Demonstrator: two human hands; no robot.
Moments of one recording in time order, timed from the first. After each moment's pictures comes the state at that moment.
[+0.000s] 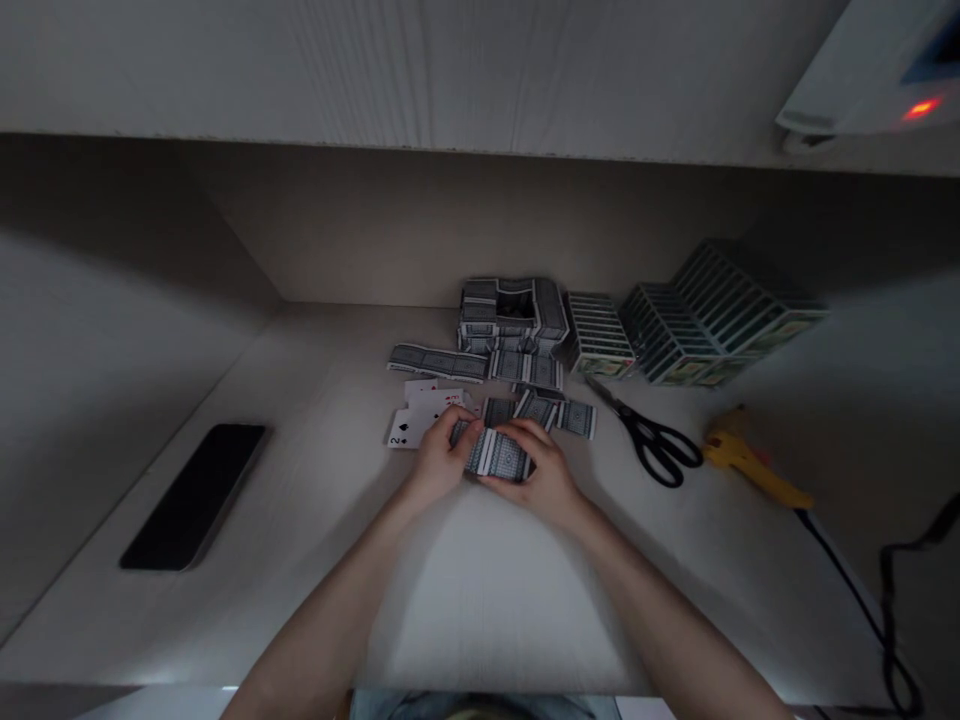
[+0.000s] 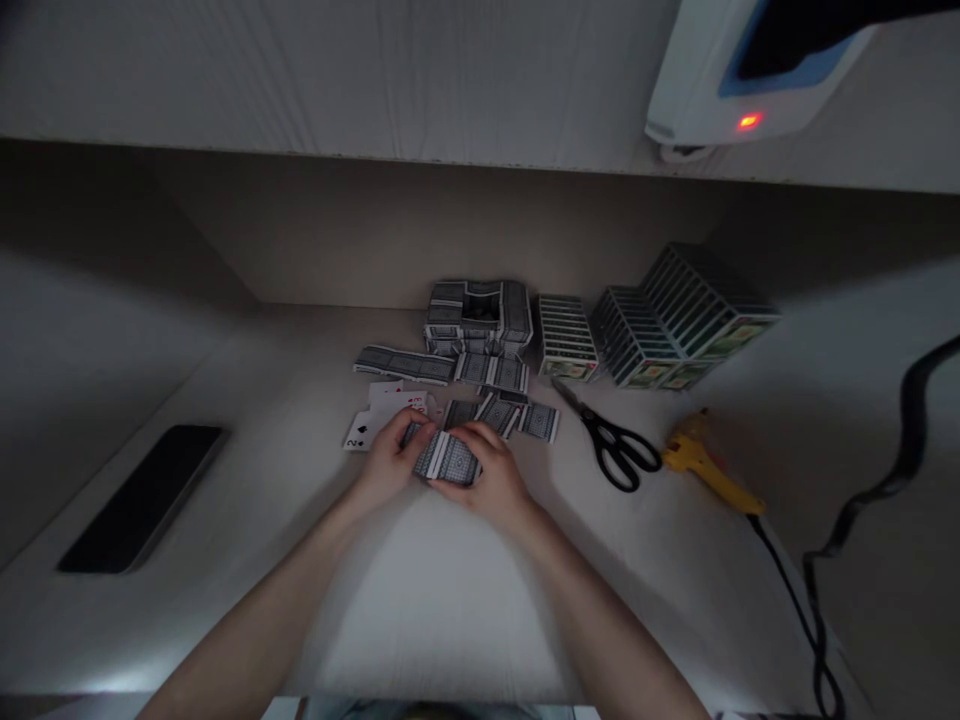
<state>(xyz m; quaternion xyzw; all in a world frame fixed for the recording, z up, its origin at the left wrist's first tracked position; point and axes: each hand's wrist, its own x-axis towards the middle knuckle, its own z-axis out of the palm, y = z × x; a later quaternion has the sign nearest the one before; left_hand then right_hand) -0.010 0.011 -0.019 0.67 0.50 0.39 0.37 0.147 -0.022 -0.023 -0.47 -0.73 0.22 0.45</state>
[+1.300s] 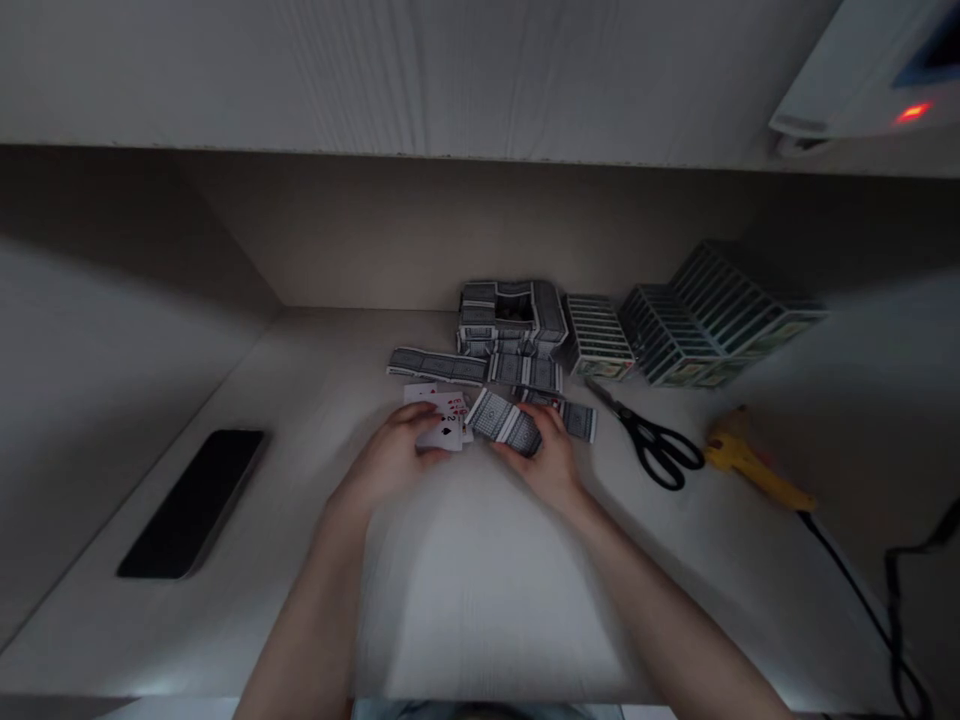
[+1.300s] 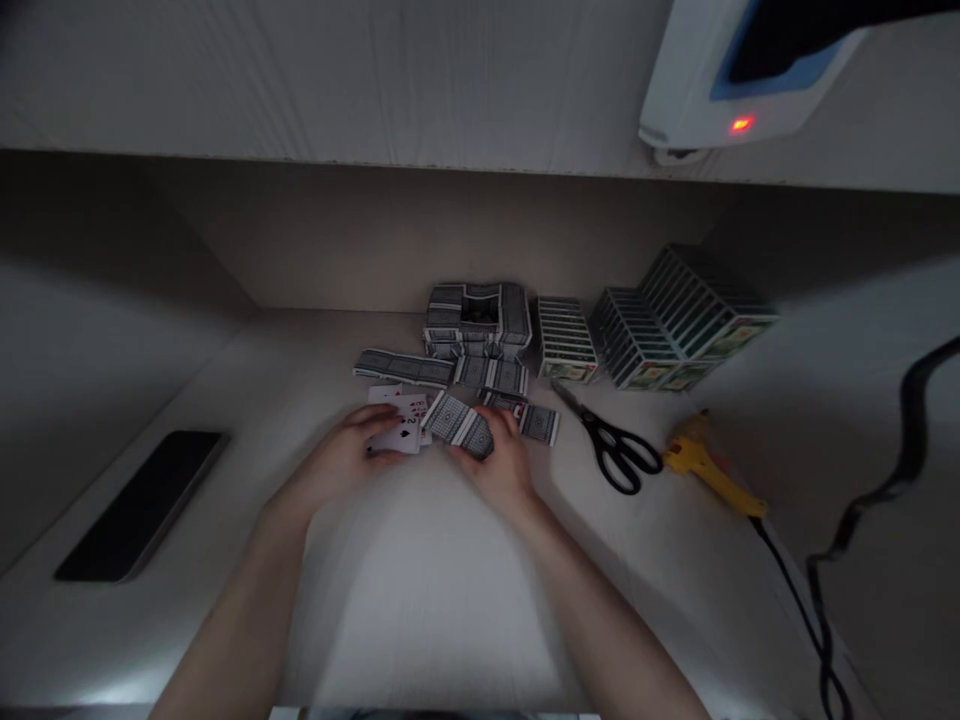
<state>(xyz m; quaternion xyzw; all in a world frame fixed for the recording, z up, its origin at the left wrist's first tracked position) -0.077 0.029 -0.010 0.82 0.48 0.23 0.20 0.154 -0.001 -0.040 -0.56 -0.66 0.14 0.47</state>
